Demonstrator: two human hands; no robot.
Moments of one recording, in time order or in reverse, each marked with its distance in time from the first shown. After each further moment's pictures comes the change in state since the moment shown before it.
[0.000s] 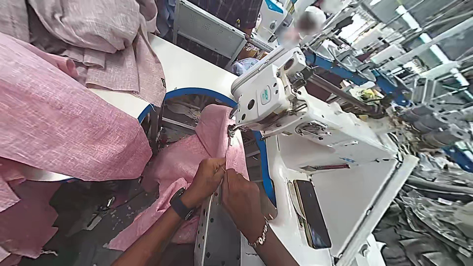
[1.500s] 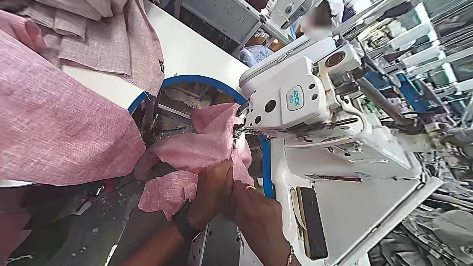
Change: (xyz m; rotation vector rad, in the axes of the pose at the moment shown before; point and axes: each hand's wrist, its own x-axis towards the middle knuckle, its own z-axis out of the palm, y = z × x) left_hand -0.006 0.022 0.025 0.449 0.309 0.009; right_hand 0.006 0.015 -0.022 -0.183 -0.025 -0.208
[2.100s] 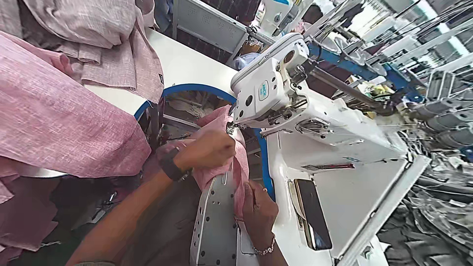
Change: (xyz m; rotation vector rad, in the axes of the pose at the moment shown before) left_hand 0.090 0.011 -0.064 -0.039 -0.685 0.354; right_hand -0.056 0.010 0.036 0.324 0.353 0.414
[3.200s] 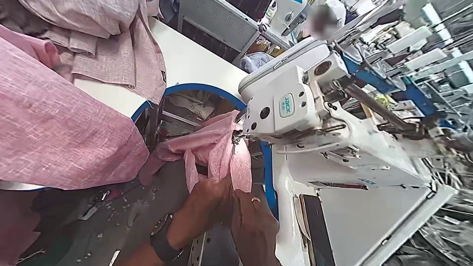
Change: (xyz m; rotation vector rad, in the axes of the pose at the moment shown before) left_hand -0.054 0.004 0.096 0.228 0.516 -0.073; right_hand 0.038 -0.052 -0.007 -0.182 -0.263 -0.130
